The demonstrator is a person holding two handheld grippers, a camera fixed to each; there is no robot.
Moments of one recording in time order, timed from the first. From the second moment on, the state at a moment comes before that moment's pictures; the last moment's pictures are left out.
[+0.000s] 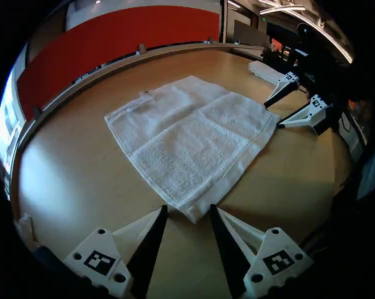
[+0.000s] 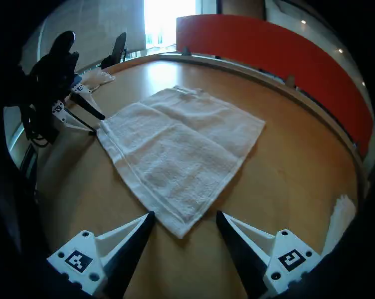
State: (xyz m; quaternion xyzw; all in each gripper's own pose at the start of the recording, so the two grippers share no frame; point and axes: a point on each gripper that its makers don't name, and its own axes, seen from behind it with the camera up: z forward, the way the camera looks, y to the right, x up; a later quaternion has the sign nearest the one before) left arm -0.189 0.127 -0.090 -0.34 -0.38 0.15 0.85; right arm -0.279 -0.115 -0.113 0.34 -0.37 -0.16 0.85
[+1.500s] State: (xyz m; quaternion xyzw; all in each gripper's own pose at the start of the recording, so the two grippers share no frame) left arm -0.189 0.137 -0.093 -0.34 -0.40 0.16 0.84; right arm -0.277 -0.122 -0.116 0.35 -0.39 -0.15 0.84
